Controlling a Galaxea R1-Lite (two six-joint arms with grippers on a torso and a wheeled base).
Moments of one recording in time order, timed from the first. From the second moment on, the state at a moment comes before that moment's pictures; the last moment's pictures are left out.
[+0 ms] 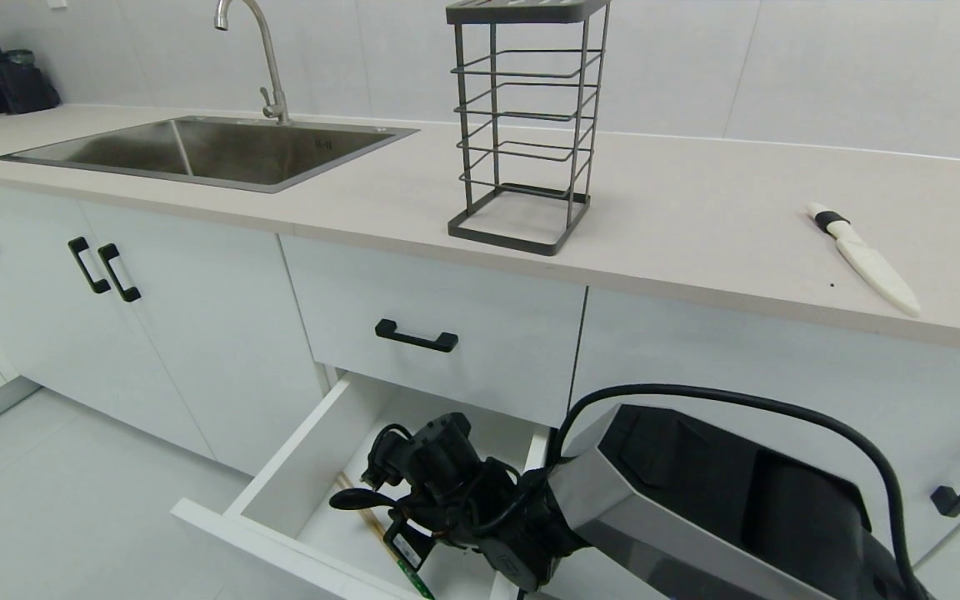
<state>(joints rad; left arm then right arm) 0.00 0.00 0.00 0.00 -0.07 0.01 0.95 2.66 -1.49 -0.42 0.05 -0.09</state>
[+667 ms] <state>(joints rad) 0.00 0.00 0.00 0.00 -0.07 0.01 0.95 2.66 -1.50 -0.31 0.04 -0.09</state>
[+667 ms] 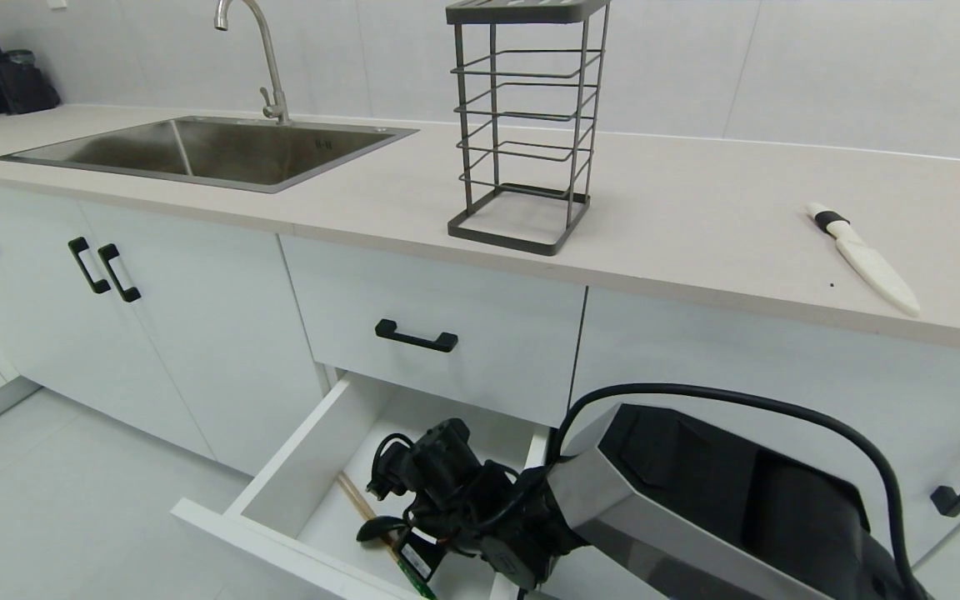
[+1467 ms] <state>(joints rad) 0.00 0.00 0.00 0.00 -0.07 0.01 0.96 2.49 -1.32 -0.50 0.03 -0.12</state>
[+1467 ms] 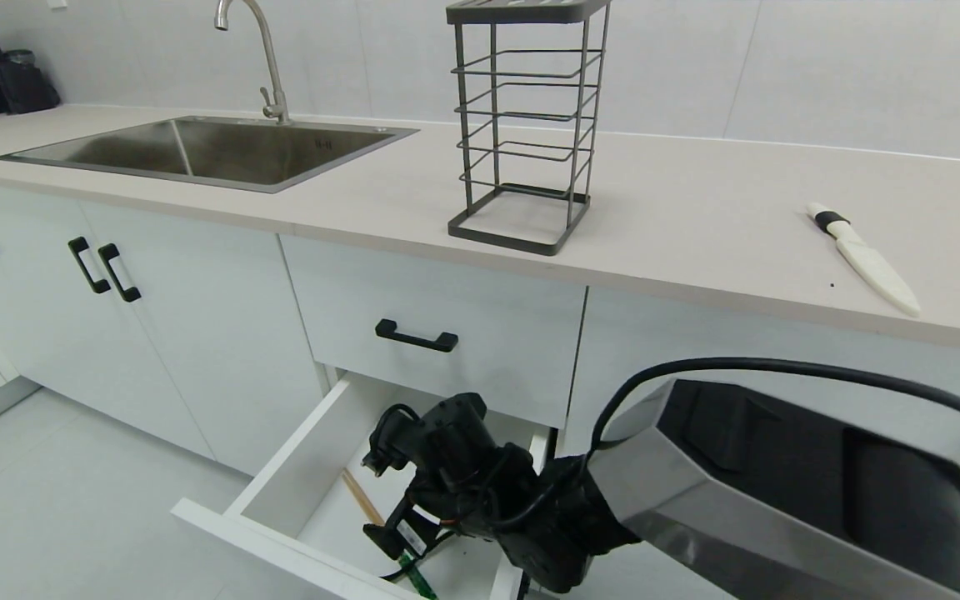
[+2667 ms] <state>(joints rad) 0.00 0.00 0.00 0.00 -0.07 0.01 0.93 1.47 -0.36 -0.65 -0.02 -0.13</state>
